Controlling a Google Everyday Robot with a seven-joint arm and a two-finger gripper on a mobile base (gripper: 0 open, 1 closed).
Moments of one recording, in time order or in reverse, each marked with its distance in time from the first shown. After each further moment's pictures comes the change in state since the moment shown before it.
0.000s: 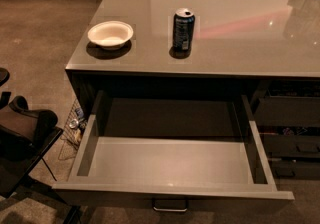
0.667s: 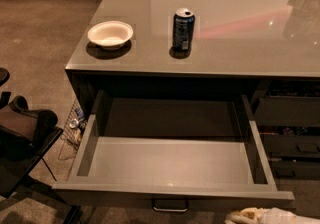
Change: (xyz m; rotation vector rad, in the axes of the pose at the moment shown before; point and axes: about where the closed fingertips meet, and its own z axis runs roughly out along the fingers) arm -0.009 -0.025 0.072 -0.022 -0.180 -0.111
